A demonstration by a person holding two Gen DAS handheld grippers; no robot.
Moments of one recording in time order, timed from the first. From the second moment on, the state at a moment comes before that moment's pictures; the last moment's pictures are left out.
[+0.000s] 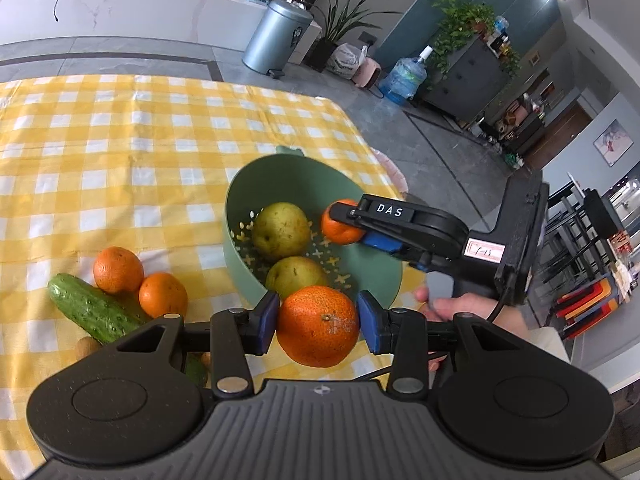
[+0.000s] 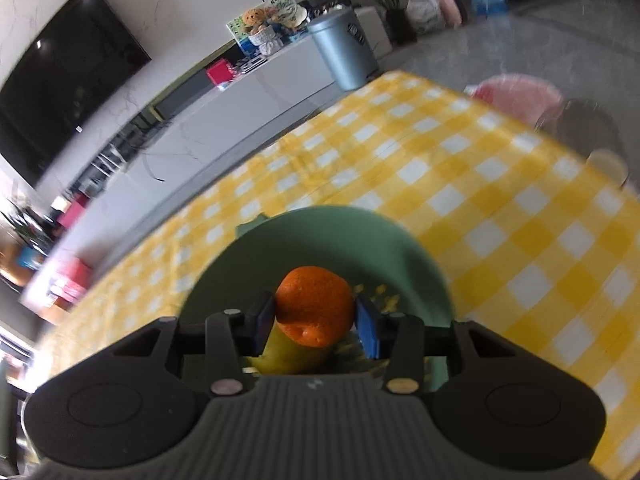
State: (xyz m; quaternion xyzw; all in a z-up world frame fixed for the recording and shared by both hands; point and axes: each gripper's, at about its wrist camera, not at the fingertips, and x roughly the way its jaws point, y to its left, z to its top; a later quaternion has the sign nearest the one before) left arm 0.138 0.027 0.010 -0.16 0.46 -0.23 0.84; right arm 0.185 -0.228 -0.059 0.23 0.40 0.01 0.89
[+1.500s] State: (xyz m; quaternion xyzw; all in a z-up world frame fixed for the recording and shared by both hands) left arm 0.196 -0.095 -0.035 -0.08 0.45 -0.21 0.86; right arm 0.131 -0.318 -0.053 0.38 0.30 -0.04 0.87
